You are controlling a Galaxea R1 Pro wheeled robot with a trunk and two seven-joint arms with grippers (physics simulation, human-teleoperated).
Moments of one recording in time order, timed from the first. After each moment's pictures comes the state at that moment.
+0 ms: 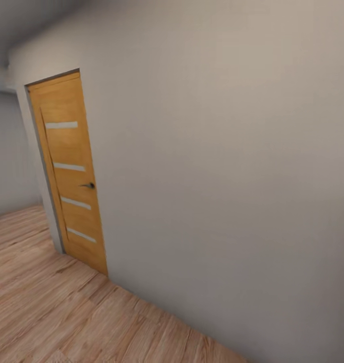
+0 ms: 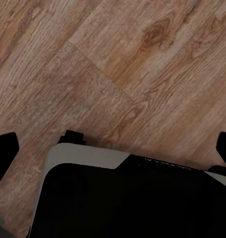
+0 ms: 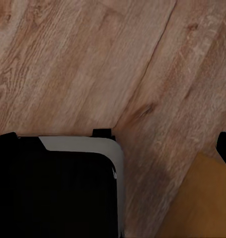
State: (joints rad) left arm -0.23 0.00 0.00 0.00 0.28 -0.01 -0.03; right arm -0.12 -0.08 0.05 0.03 -0.08 -0.22 0.06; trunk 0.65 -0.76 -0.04
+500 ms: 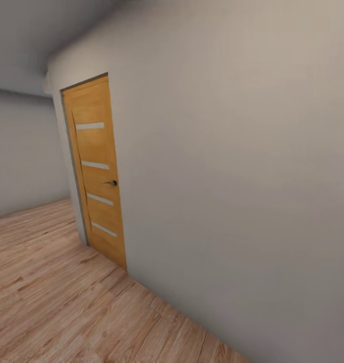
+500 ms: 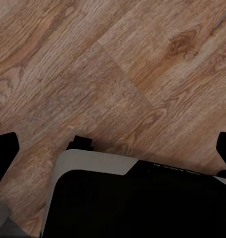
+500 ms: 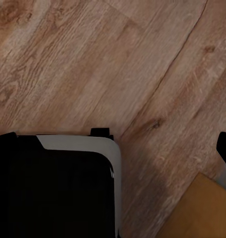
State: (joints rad) left arm -0.23 0.02 0.00 -0.02 0.27 -0.01 -0.03; right arm -0.12 -0.08 0.06 0.03 -0.07 -0.22 0.06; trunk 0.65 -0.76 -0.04
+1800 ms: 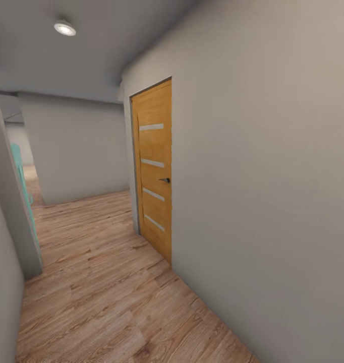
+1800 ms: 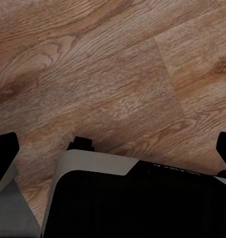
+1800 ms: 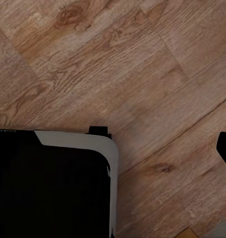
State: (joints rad) left arm -0.23 0.02 0.00 -0.02 0.27 -0.01 -0.03; right arm -0.12 -0.09 0.06 0.03 -0.03 -0.22 0.06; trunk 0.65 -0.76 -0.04
